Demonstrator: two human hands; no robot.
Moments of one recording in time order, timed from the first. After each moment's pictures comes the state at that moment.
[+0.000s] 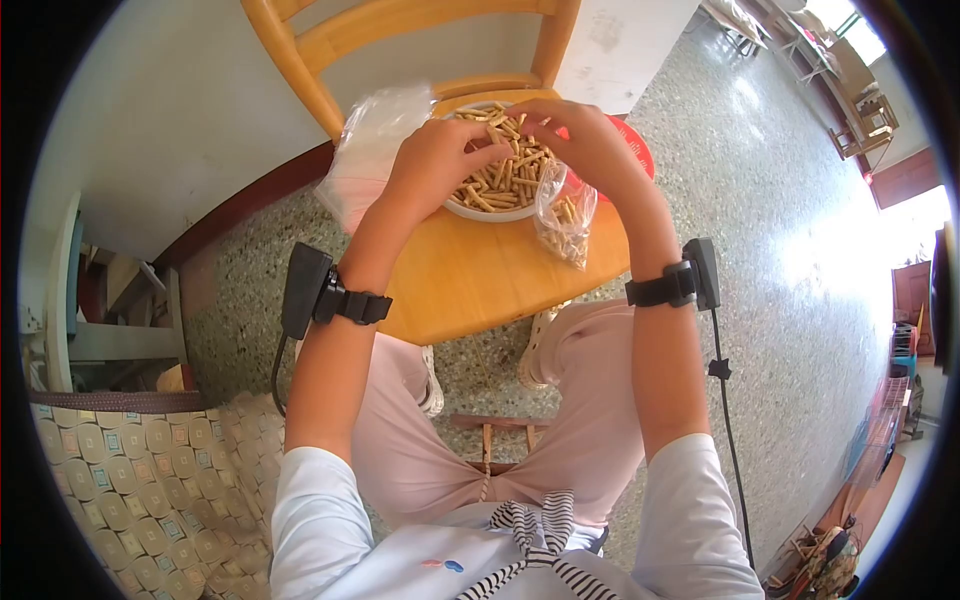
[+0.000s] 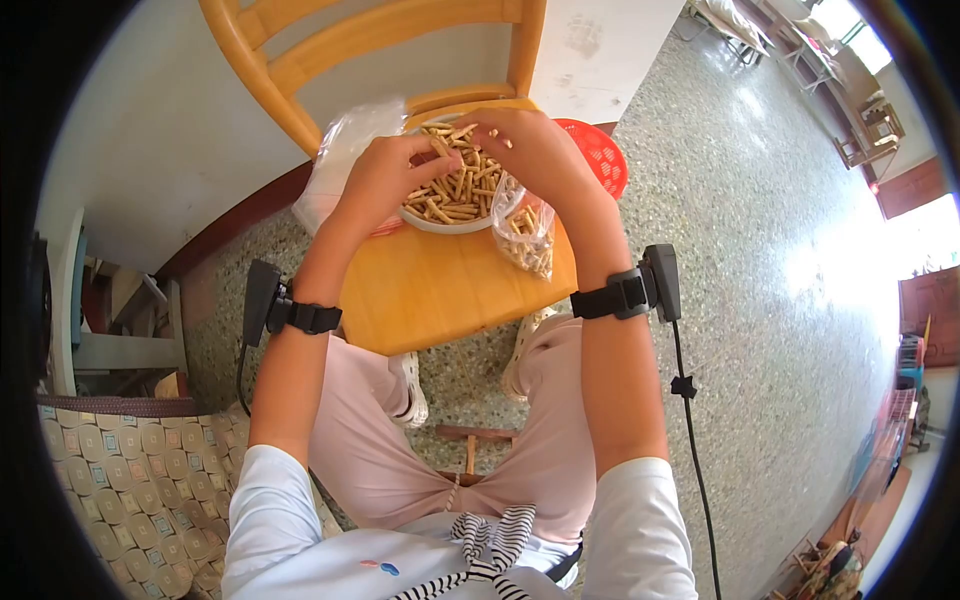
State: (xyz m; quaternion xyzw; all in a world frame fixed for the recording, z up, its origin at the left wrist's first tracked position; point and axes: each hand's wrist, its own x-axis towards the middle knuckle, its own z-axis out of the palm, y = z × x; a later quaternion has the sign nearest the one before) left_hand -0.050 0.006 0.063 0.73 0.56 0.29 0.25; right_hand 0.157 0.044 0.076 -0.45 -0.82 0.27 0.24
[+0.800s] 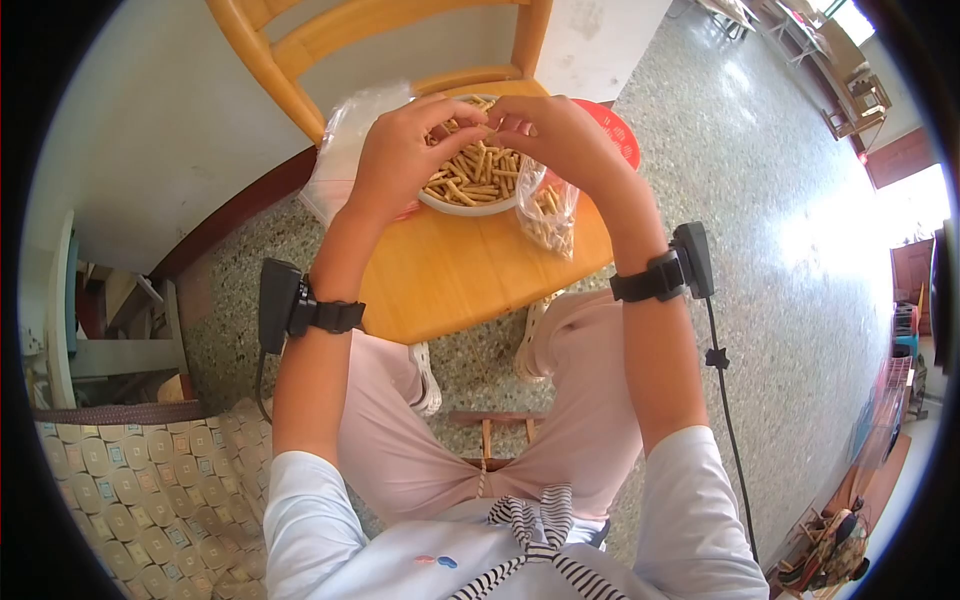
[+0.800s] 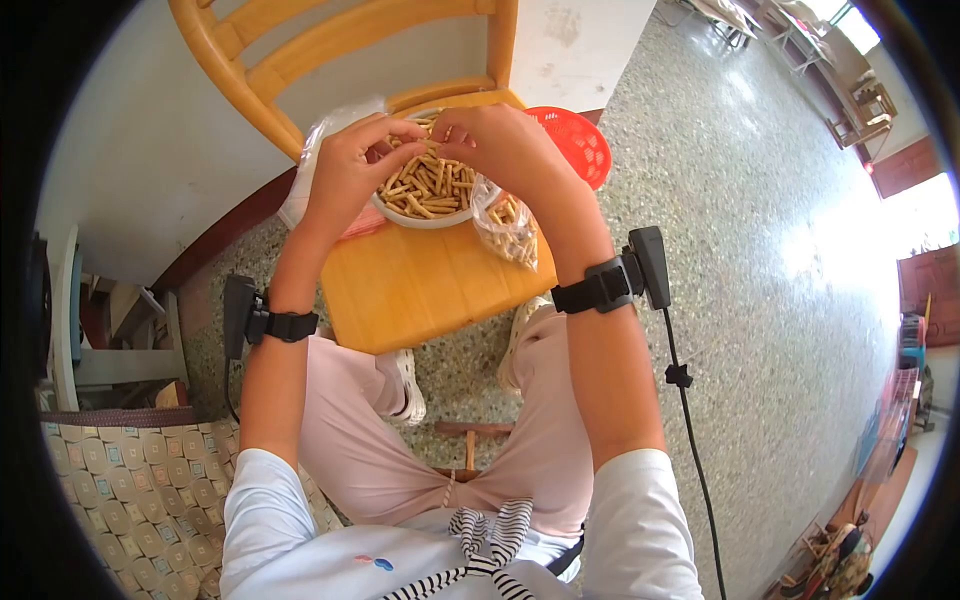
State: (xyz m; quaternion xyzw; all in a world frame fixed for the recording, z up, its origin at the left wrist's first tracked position) left_hand -0.049 -0.001 0.073 0.75 0.47 0.41 0.22; right_hand 0.160 0.035 0.081 -0.42 -0.84 0.24 0.24
